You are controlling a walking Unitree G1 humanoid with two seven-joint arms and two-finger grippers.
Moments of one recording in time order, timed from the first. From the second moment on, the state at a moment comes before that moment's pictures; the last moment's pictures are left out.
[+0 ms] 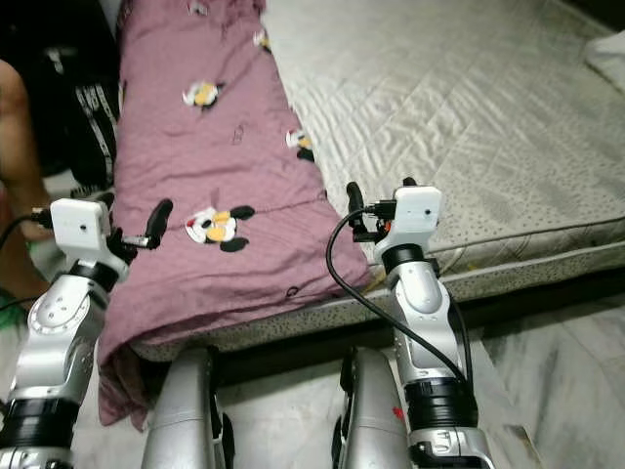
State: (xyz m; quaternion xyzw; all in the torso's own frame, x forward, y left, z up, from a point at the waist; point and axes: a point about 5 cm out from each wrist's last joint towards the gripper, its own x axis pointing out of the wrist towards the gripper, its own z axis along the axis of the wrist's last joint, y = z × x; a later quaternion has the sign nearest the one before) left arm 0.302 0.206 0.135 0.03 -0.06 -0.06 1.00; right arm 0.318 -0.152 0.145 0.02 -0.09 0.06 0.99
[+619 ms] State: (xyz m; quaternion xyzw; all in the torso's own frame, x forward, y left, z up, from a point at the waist) left arm 0.309 0.212 0.139 0.05 -0.09 -0.06 0.99; right arm 0.332 -0.149 0.148 0.01 -0.09 0.05 0.99
